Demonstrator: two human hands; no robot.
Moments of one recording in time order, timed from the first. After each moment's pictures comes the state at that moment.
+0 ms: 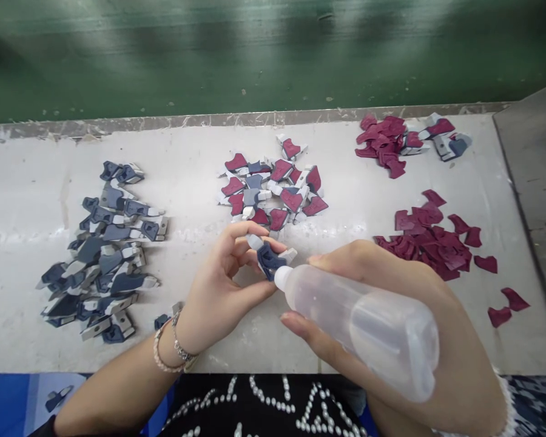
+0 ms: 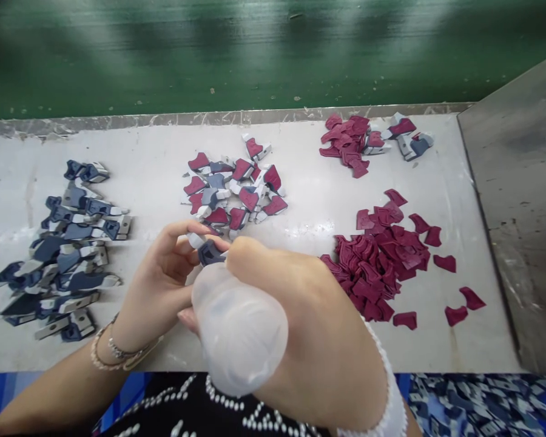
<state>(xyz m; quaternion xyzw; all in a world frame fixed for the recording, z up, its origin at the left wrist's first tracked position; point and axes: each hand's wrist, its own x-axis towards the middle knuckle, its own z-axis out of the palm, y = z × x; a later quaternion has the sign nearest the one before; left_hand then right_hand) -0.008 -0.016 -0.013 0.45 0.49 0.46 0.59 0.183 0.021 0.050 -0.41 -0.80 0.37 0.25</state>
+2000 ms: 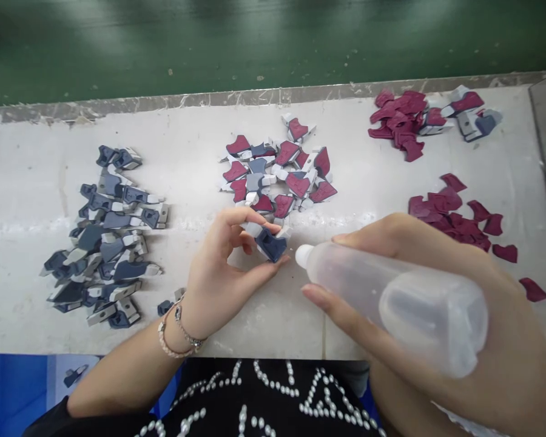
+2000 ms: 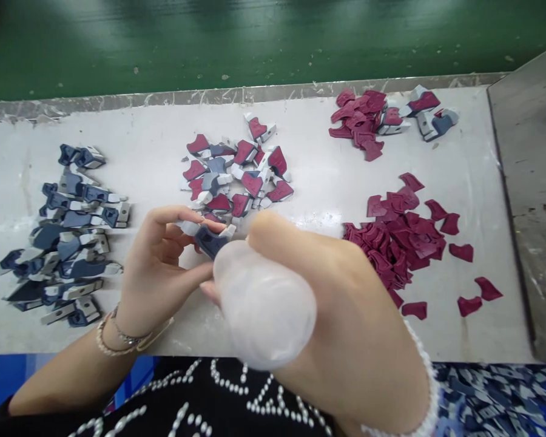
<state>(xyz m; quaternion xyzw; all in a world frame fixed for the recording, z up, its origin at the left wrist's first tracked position) -0.008 -0.014 -0.017 0.54 0.56 0.47 0.42 0.187 0.026 0.052 -0.42 -0.79 0.39 0.23</state>
